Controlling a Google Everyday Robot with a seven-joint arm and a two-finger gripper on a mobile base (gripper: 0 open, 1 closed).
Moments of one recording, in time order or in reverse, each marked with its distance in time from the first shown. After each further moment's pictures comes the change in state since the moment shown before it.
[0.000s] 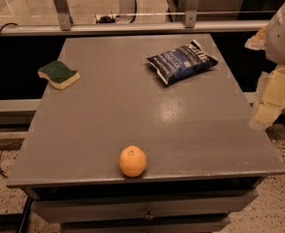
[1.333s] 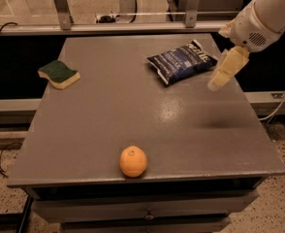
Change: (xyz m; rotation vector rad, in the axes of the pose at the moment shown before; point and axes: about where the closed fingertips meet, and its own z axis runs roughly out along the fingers) arm -0.032 -0.119 0.079 0.040 -0.247 0.095
